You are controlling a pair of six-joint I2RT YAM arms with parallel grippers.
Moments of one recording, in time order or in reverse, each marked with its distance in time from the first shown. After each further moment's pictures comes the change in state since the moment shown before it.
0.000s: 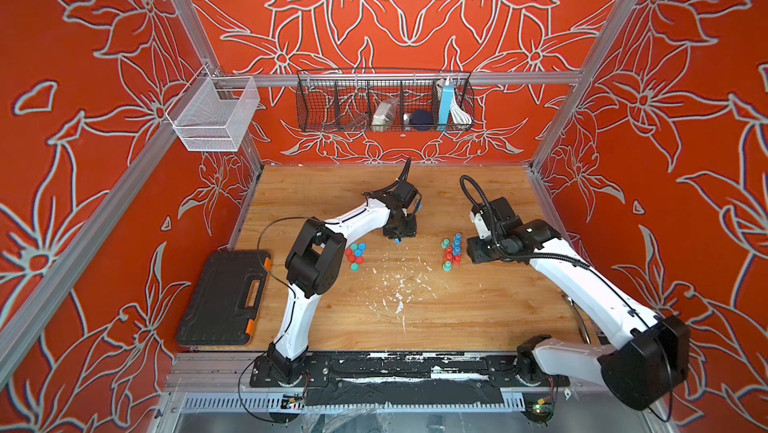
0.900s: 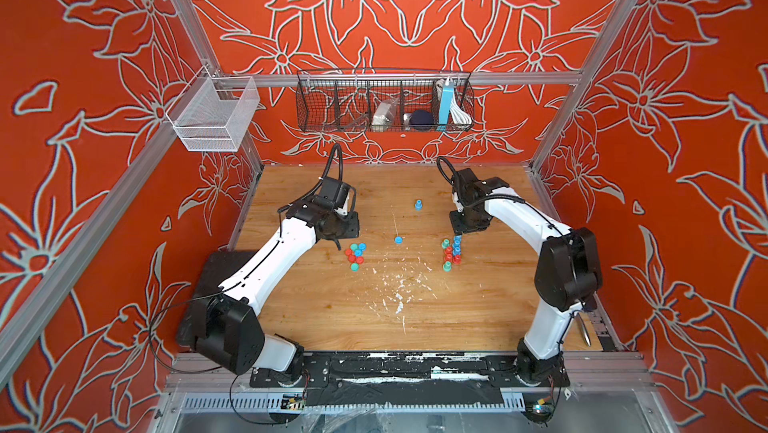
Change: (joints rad) left arm 0.261 -0.674 -0.489 -0.093 -0.071 0.226; right arm -0.073 0.622 0.475 -0.112 0.029 -0.029
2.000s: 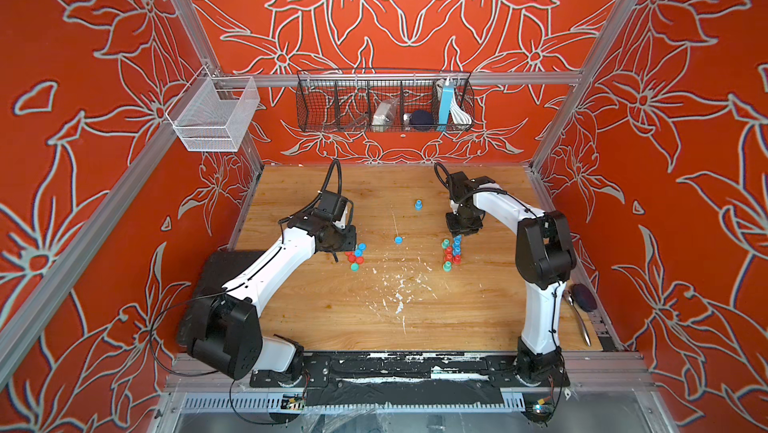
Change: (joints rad) left arm 0.016 -0.023 -0.121 0.069 0.026 0.021; right arm -0.023 0.185 0.082 -0.003 -0.043 0.039
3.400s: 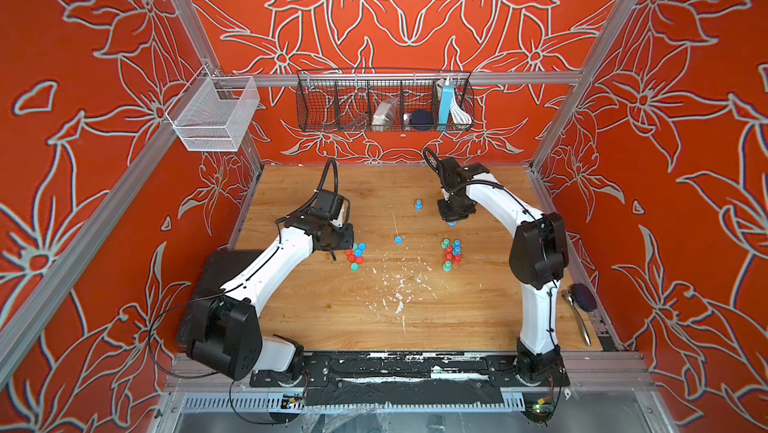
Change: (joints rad) left arm 0.025 -0.008 0.000 0.003 0.004 0.000; right arm 0.102 0.021 0.271 -0.140 0.087 -0.009
